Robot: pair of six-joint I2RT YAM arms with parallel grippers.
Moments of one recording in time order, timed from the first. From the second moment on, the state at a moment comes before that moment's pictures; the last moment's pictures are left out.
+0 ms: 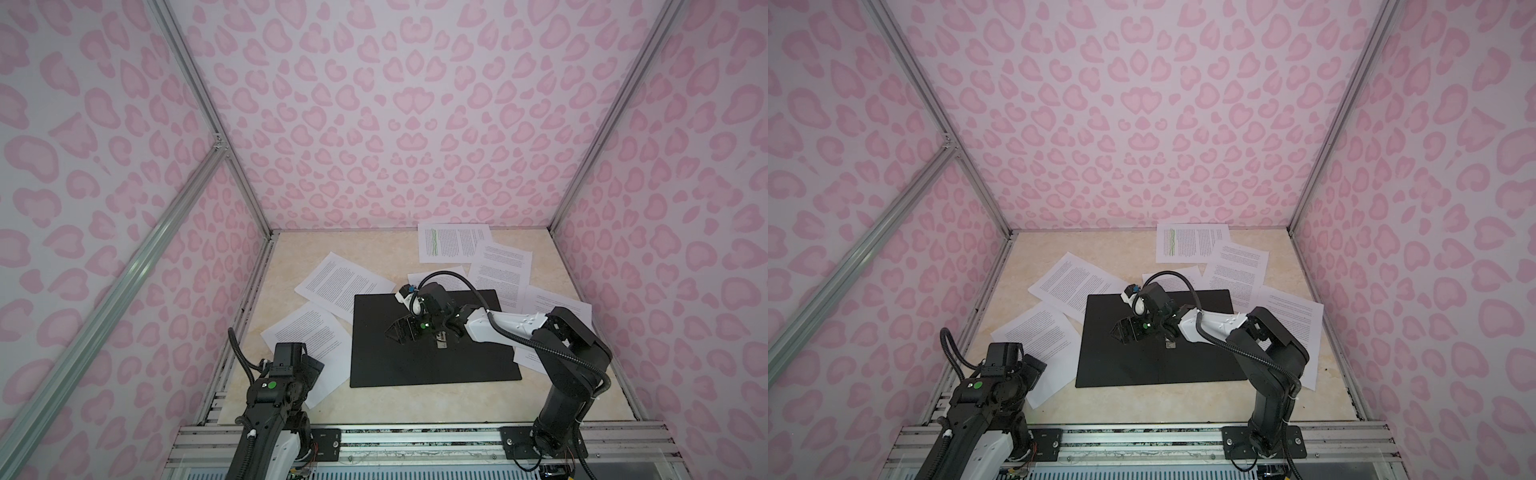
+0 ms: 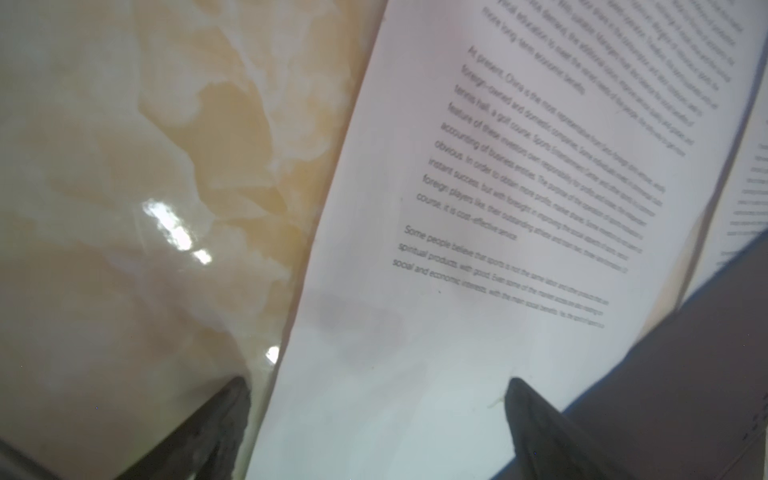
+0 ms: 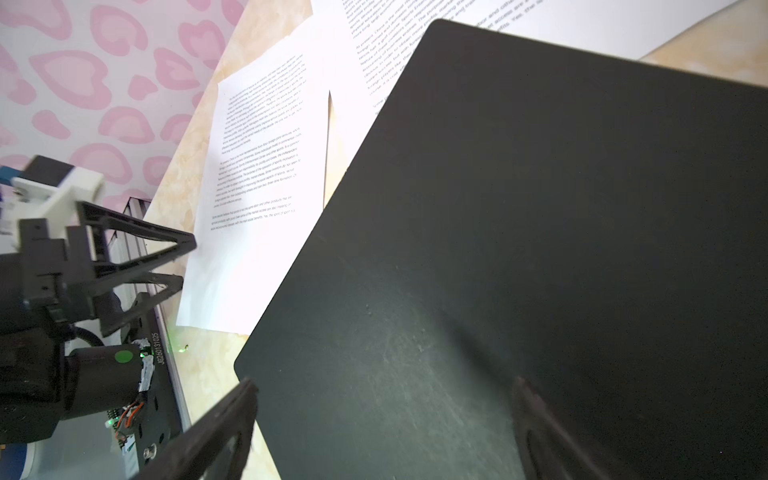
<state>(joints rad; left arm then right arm) 0.00 0.60 0.31 -0.87 -0.03 -1.11 0.77 1.79 1.00 0.00 -0.42 0.40</state>
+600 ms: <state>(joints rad) 0.01 0.46 0.13 -0.38 0.18 -1.21 0.73 1.82 1.00 0.07 -0.51 0.45</state>
